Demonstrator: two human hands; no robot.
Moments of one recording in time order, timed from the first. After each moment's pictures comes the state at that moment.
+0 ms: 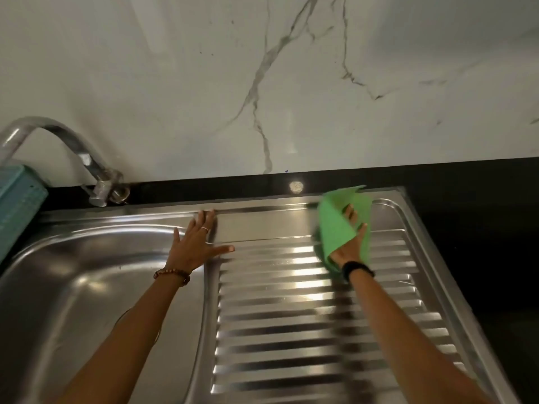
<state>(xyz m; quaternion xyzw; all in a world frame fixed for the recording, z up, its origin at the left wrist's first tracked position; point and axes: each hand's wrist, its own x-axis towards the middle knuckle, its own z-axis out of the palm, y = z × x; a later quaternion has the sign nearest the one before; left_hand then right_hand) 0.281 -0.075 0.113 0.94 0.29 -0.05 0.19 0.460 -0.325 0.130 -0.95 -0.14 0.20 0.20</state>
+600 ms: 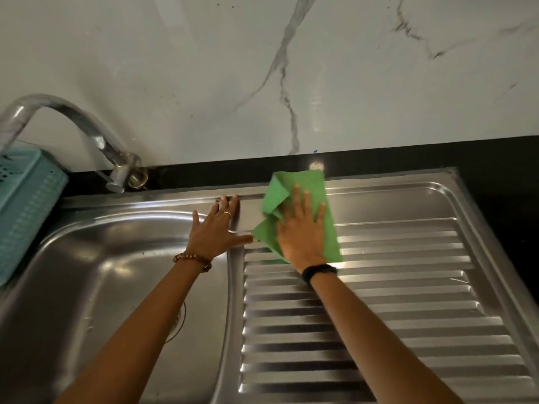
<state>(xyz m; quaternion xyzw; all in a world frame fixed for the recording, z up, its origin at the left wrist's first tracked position) 0.287 -0.070 0.121 0.95 0.28 -0.10 0.14 0.392 -0.218 0.098 -0.92 -0.38 0.07 0.11</state>
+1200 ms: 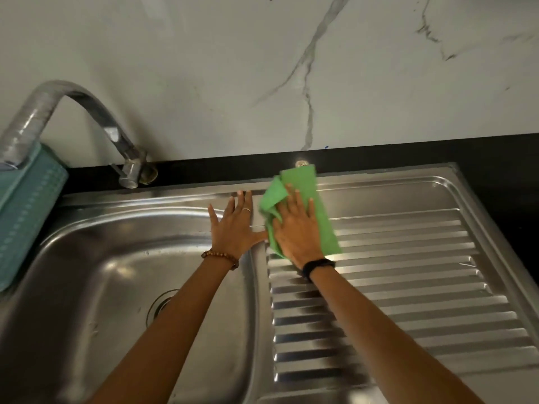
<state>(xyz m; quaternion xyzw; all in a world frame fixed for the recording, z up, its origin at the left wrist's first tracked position) 0.281 -0.068 0.111 0.96 0.26 -0.07 0.11 0.359 -0.189 0.099 -0.91 -0.40 0.05 0.09</state>
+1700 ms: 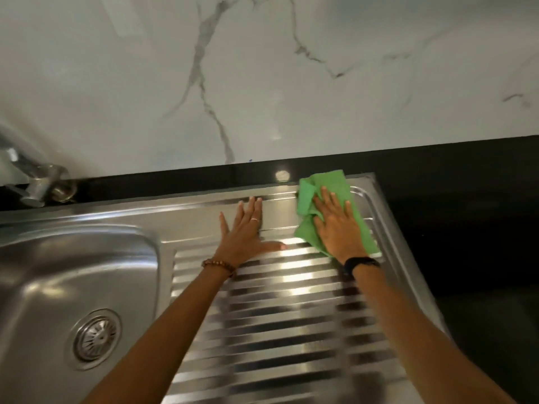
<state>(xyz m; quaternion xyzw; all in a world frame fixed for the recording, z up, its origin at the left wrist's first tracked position) 0.388 -0.203 0.109 0.95 0.17 -0.09 0.23 0.515 -0.383 0.102 -0.93 -0.34 0.04 0.10</state>
